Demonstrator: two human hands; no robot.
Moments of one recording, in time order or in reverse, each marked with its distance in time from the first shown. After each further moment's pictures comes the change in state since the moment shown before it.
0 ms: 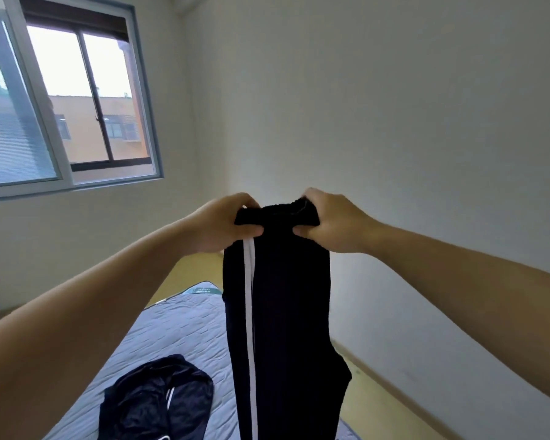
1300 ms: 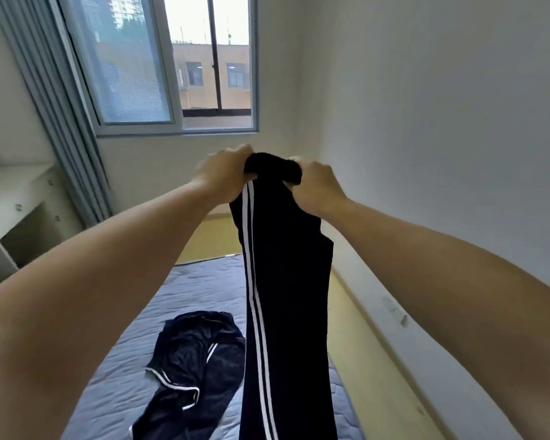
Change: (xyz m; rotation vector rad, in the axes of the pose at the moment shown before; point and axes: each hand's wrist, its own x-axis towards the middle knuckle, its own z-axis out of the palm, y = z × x) left_hand 0.166 -0.161 -0.004 0.551 0.335 -0.385; right_hand 0.276 0.072 0.120 0.224 0.030 -0.205
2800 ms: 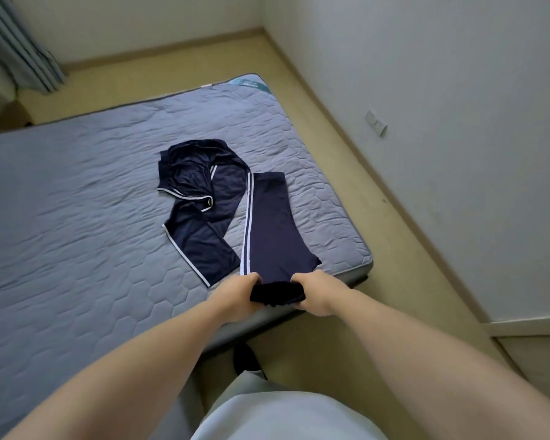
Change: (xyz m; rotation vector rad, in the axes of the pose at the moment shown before) left_hand -0.611 -0.021 0.178 -0.285 -1.025 -0.080; right_hand -0.557 -0.017 0.221 -0.230 -1.012 0.486
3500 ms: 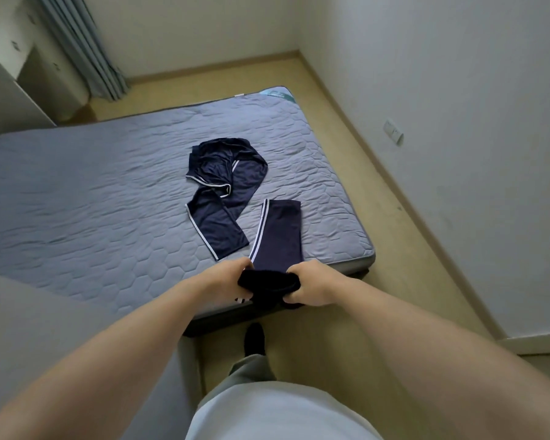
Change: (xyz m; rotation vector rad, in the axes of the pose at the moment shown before) left_hand -0.114 0.067 0.048 -0.050 0.044 -0.073; right_hand -0.129 0.024 0.037 0.062 0.047 -0.241
